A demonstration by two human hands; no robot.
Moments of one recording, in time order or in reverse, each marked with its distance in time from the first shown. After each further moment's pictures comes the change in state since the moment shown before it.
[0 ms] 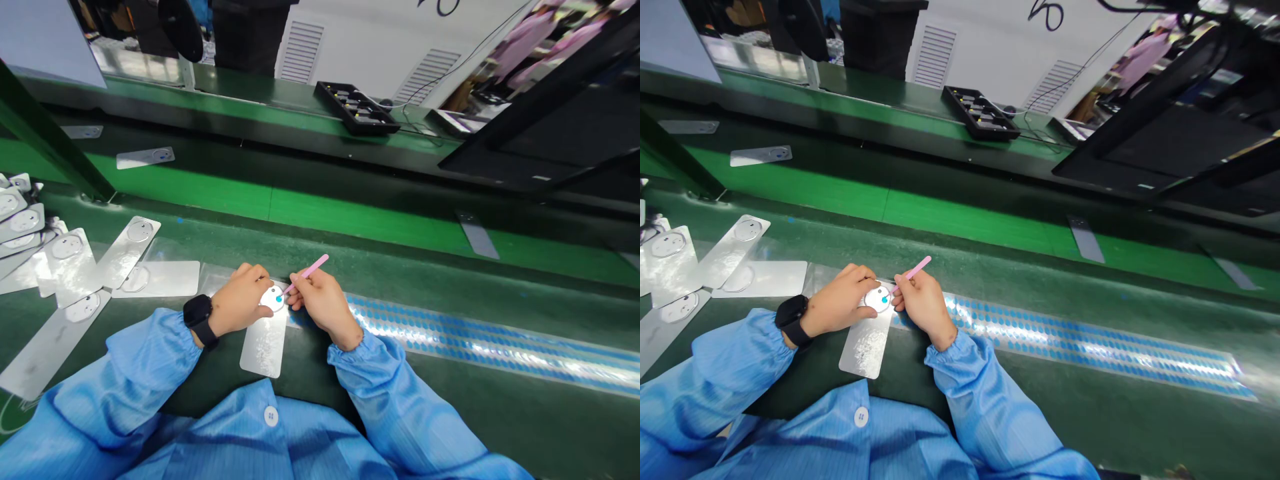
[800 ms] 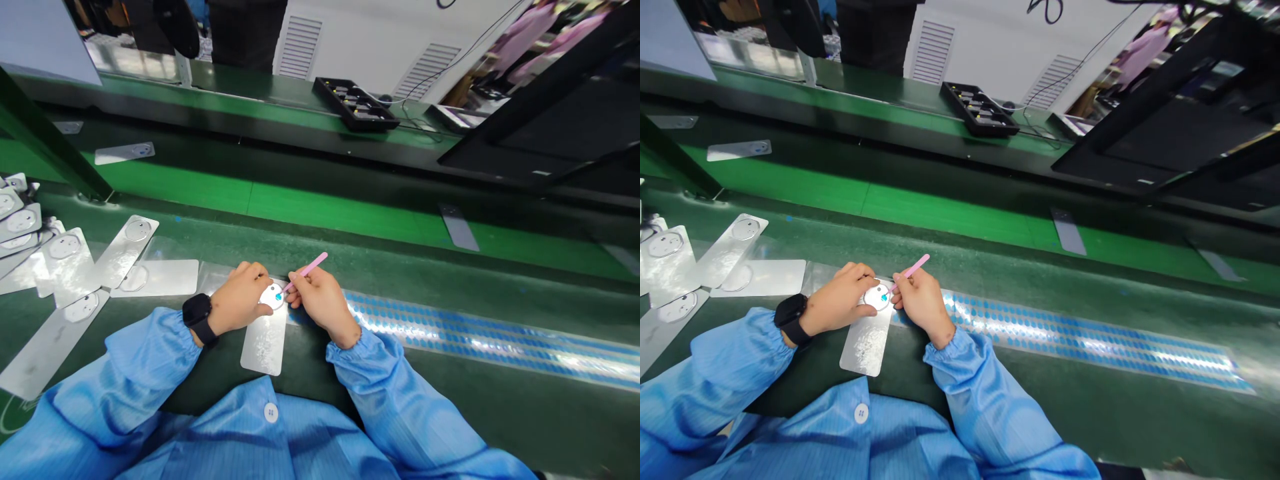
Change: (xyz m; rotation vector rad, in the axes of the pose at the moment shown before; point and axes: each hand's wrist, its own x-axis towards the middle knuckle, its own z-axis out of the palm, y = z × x) left_hand 0.000 -0.002 0.004 -0.007 0.039 0.004; right_hand -0.003 -0.005 0.003 -0.030 0.034 0.002
